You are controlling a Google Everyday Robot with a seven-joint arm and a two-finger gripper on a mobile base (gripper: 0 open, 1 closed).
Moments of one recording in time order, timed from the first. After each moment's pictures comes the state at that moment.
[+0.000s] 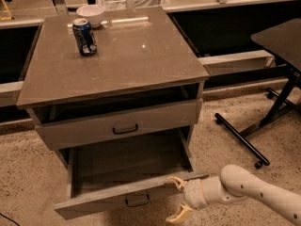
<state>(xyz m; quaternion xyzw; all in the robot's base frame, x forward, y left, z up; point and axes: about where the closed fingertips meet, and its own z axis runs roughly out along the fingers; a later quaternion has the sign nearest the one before) 0.400 -0.069 0.452 -0.63 0.61 0.33 0.35</state>
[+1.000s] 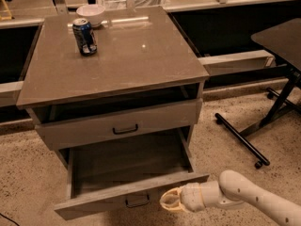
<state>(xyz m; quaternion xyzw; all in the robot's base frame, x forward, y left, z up) 0.402 -0.059 0.432 -0.61 0.58 0.37 0.39</state>
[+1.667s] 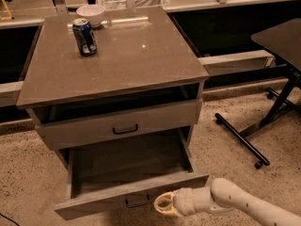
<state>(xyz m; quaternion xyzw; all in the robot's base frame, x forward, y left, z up) 0.406 -0.037 0.391 -0.61 0.58 0.35 0.41</state>
